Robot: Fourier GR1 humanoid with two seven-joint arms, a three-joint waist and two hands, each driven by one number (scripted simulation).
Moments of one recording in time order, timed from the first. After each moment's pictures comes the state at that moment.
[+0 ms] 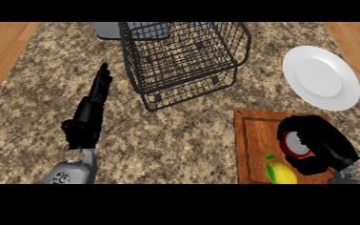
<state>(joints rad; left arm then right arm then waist) -0.12 0.03 -0.07 -1.59 -0.17 0.16 0.05 0.01 -0.30 -0.04 -1.58 1.14 0.33 -0.40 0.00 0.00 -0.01</state>
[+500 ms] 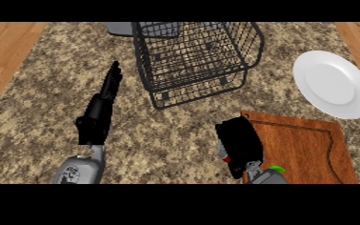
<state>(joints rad) -0.15 0.01 -0.11 -1.55 -0.18 0.15 0.04 -0.11 -0.05 0.43 -1.57 1.50 0.46 0.20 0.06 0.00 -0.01</state>
